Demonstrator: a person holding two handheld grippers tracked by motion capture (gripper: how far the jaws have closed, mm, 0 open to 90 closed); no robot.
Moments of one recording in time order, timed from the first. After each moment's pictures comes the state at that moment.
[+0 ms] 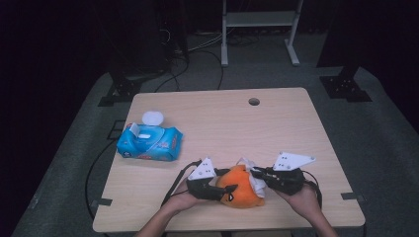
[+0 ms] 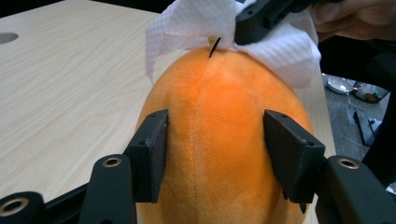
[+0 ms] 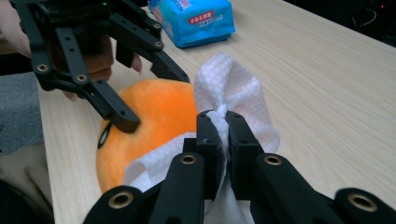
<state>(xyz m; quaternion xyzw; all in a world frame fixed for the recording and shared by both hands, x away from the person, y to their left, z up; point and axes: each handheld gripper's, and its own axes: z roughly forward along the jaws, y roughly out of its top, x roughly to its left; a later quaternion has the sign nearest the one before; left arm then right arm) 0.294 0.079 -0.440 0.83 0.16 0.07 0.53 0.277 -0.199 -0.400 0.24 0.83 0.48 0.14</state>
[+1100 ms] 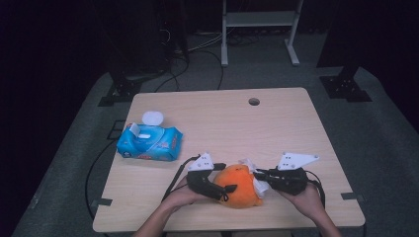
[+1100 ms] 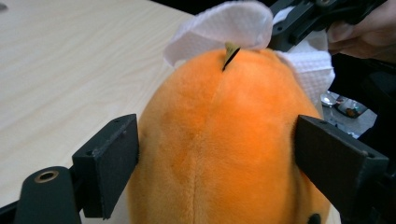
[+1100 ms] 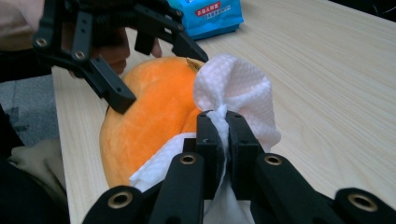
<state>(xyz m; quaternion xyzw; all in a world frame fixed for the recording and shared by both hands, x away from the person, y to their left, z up) 0.310 0.076 -0.444 0.82 0.20 0.02 0.54 0.282 -0.211 -0.409 0.25 0.83 0.49 0.11</state>
